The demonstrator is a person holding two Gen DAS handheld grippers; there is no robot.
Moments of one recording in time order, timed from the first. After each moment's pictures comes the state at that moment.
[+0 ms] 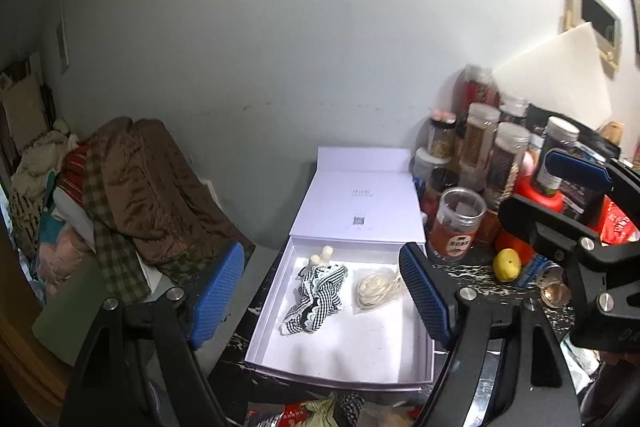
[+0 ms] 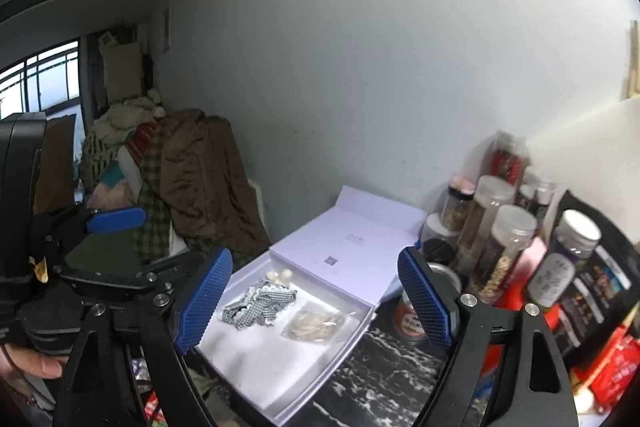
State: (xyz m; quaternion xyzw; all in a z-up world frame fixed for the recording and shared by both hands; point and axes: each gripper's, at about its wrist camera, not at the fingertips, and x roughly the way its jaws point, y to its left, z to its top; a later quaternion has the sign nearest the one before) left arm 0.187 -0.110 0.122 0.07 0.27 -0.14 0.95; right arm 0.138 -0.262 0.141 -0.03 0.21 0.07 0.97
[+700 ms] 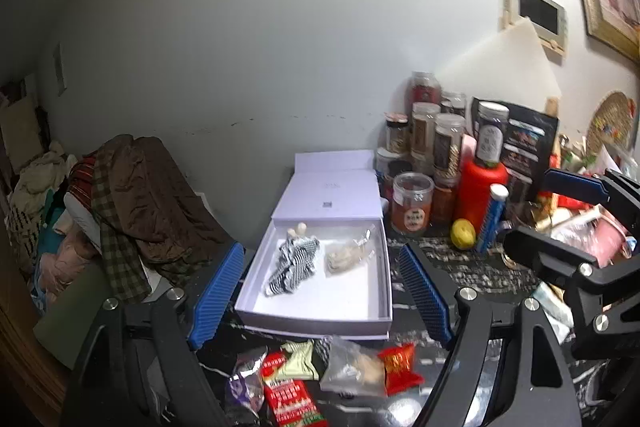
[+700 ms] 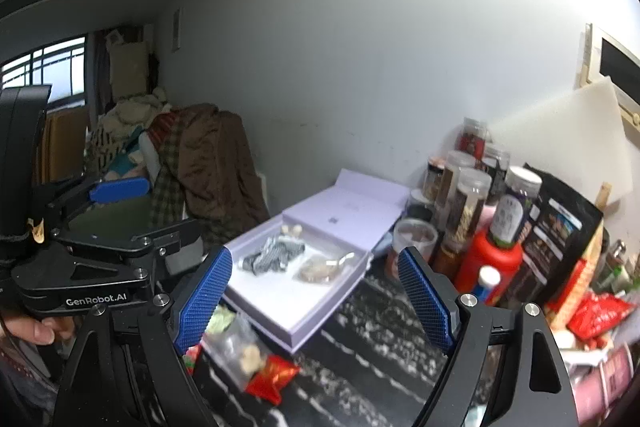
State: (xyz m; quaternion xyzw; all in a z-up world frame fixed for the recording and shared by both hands) left arm 0.065 -0.103 0.113 0.09 0.23 -0.17 0.95; right arm 0.010 -0.259 0.120 -0.04 0.21 0.06 0.98
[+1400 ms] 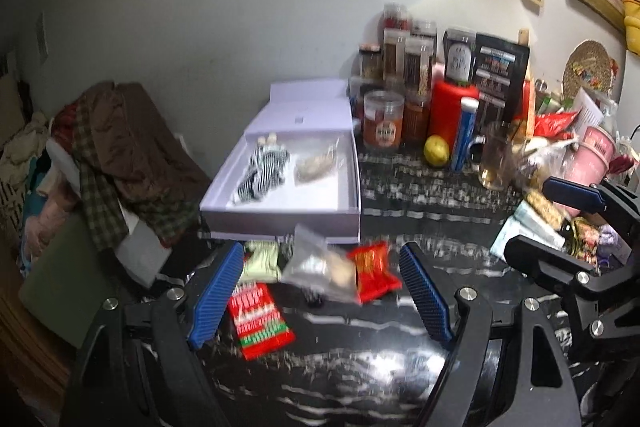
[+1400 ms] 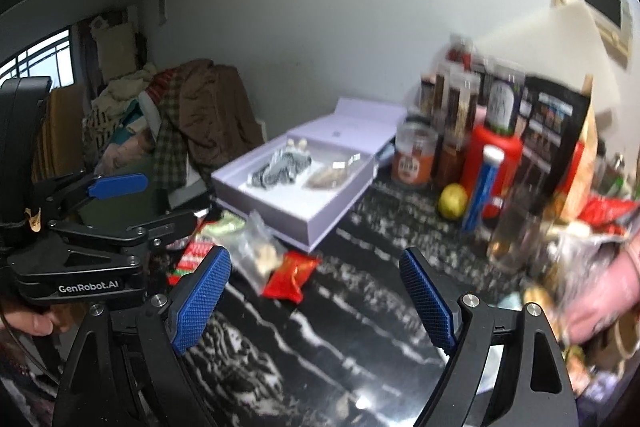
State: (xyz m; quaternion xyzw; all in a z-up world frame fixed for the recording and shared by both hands) left arm 0.016 -0.092 0.028 0.09 0.31 -0.19 0.93; right arm -0.053 -0.257 0.033 0.01 0.29 0.05 0.96
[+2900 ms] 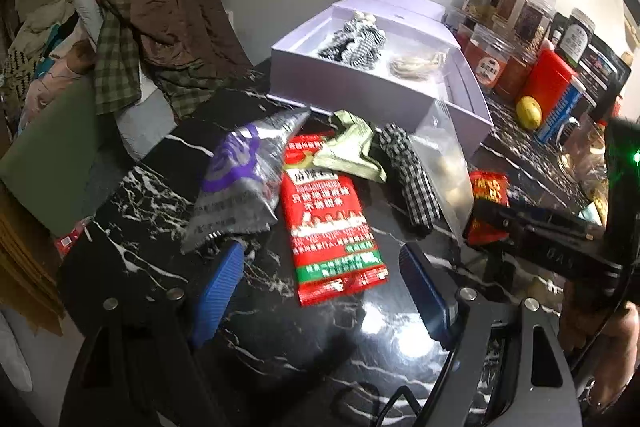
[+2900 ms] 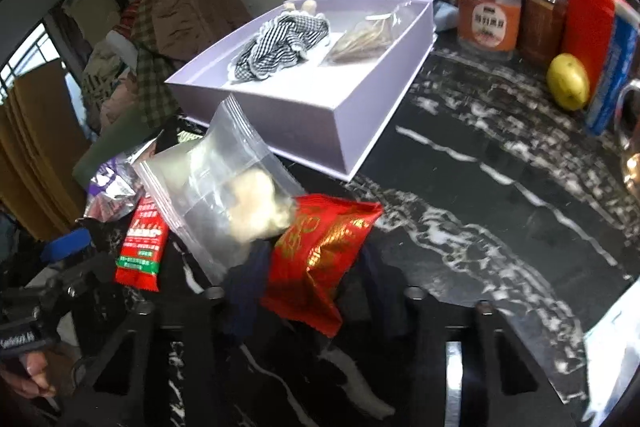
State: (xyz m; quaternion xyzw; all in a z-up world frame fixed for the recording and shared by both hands) left arm 0.081 -0.015 -0.081 -0.02 0.45 -0.11 0.89; right arm 0.085 -0.236 -0.099 0.09 0.45 0.10 0.88
